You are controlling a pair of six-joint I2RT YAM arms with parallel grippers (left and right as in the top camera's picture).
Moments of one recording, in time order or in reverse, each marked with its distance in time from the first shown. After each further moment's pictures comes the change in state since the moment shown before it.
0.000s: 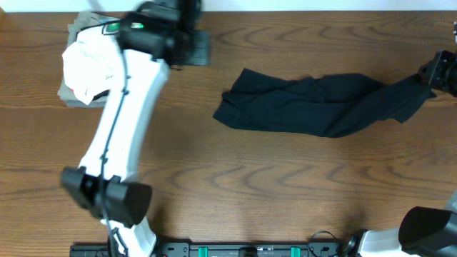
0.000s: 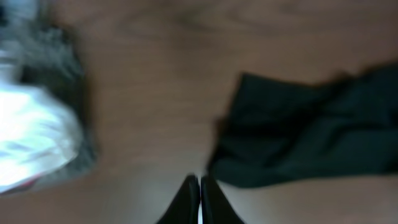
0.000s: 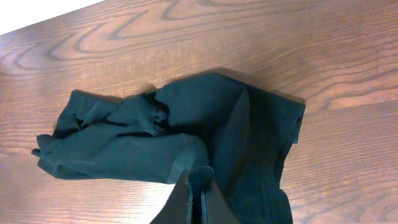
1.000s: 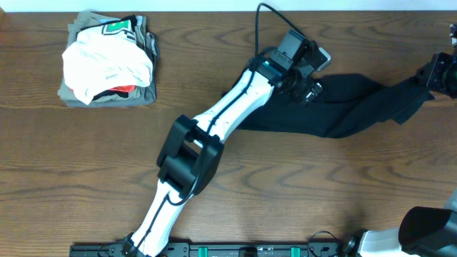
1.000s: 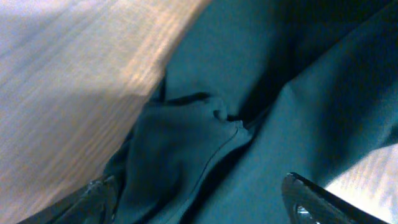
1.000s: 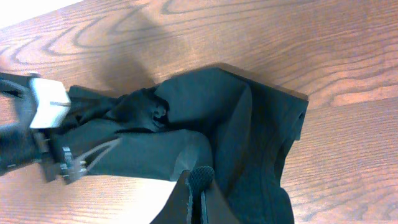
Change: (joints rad) left arm -0.364 0.451 -0.024 0.597 0.293 0.293; right arm 0.003 0.000 -0.016 -0.003 0.002 -0.004
